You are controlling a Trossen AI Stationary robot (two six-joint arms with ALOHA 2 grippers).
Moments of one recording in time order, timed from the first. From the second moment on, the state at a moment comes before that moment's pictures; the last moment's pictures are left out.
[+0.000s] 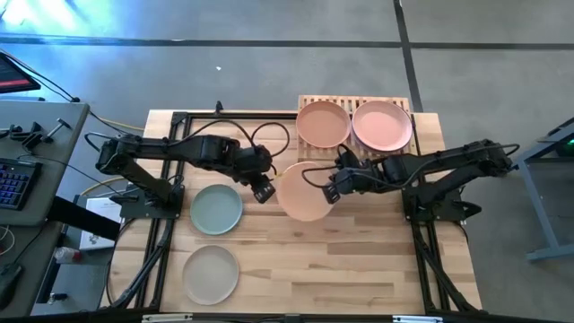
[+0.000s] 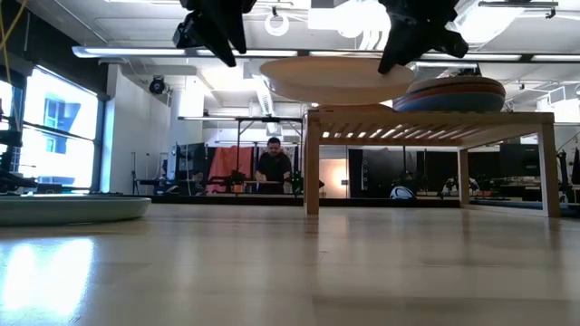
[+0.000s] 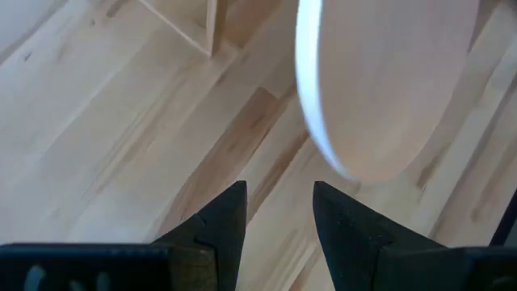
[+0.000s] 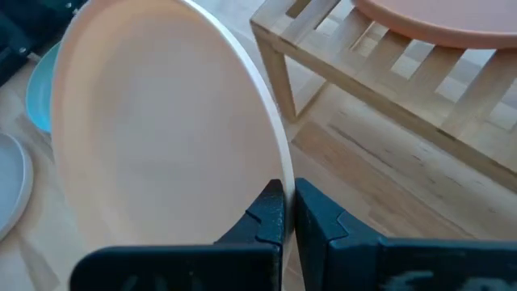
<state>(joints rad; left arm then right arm) -0.02 1.52 1.47 -1.01 -0.11 -0.66 0.16 1.35 1.19 -0.84 0.45 0.96</state>
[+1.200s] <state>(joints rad) 0.03 1.54 1.46 -0.92 -0.21 -0.67 0.09 1.35 1.19 -0.67 0.41 0.90</state>
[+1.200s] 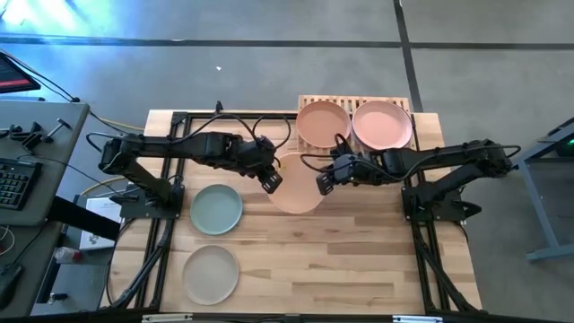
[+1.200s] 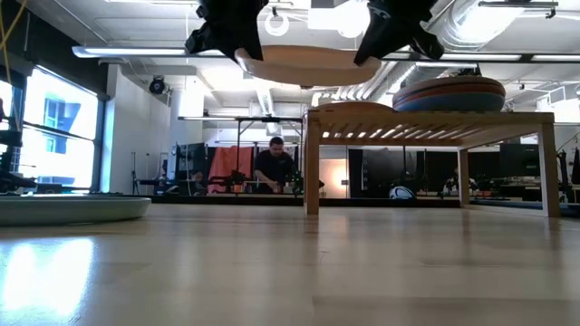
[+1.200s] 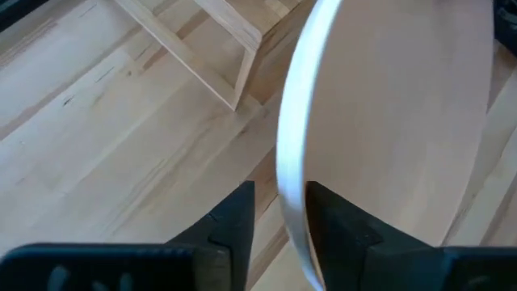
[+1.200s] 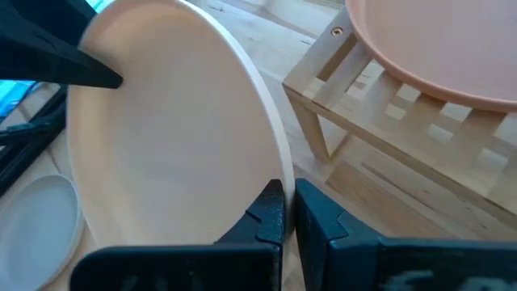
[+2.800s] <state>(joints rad) 0.13 1.51 1.47 -0.95 -0.14 -0.50 0.00 1.35 1.19 -0.58 0.26 0.87</state>
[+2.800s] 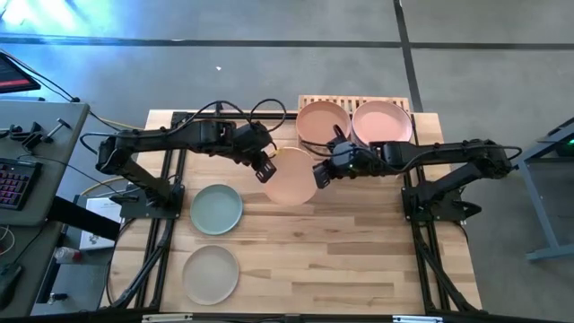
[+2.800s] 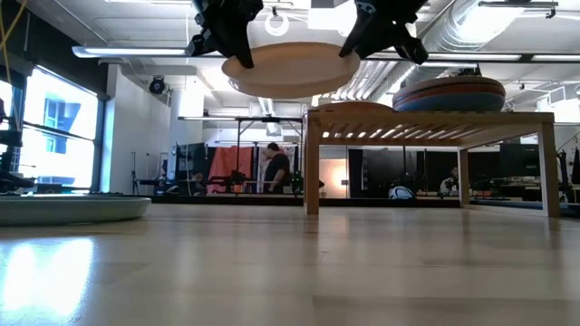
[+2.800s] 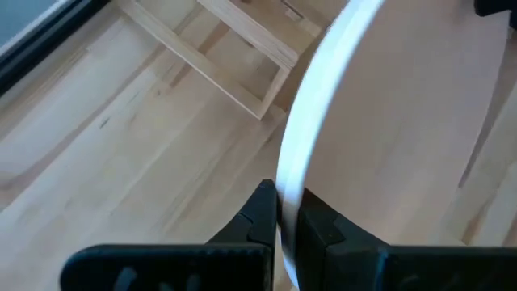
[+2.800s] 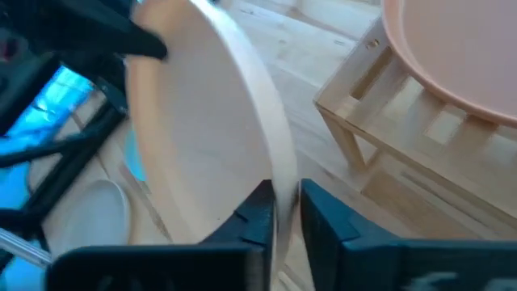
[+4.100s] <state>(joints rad) 0.53 1.51 1.47 -0.62 0.08 -0.28 -0.20 1.21 1.19 -0.55 0.42 0.72</state>
